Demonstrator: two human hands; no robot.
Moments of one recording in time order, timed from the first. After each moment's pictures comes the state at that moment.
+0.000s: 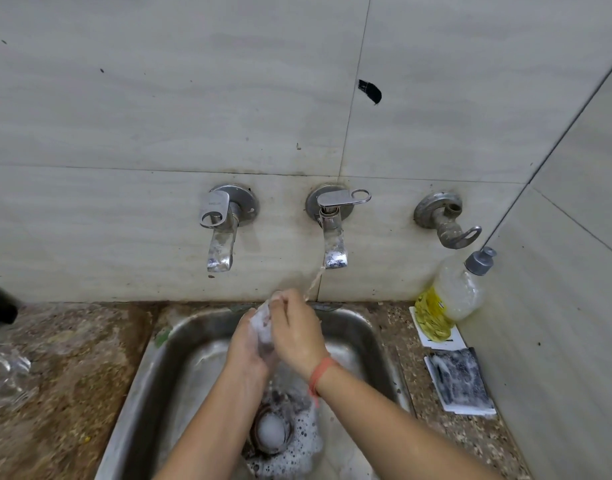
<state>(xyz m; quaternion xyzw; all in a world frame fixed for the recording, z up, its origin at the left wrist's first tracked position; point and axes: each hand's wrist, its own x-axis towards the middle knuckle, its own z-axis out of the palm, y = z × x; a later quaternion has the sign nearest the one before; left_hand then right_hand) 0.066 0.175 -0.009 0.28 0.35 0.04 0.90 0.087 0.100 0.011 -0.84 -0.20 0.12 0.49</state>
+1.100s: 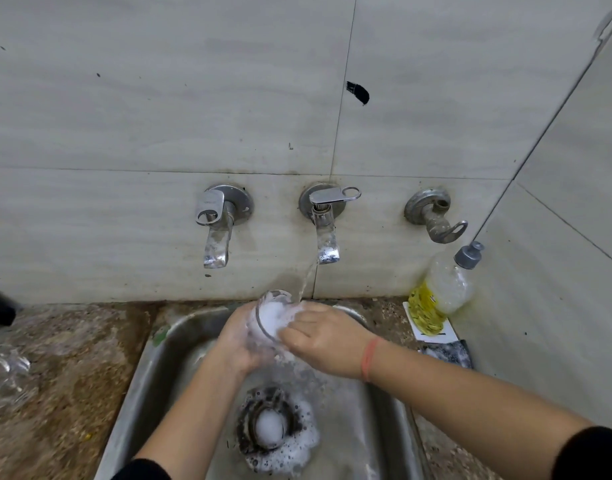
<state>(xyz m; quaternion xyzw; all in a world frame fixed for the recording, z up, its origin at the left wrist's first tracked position) 0.069 0.180 0.008 0.31 0.38 -0.02 0.87 0.116 0.032 0.011 -0.72 -0.66 -0.18 0.11</state>
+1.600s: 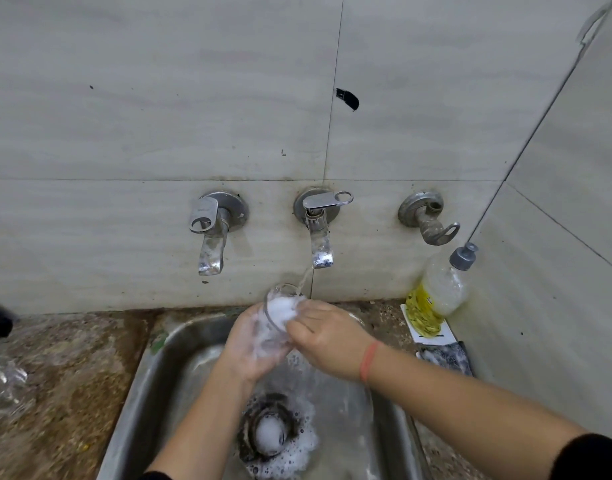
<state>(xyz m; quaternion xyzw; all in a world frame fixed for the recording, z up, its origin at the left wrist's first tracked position) 0.066 0.182 0.000 0.20 0.26 -0.13 0.94 0.119 0.031 0.005 -0.78 -0.58 -0.16 0.16</state>
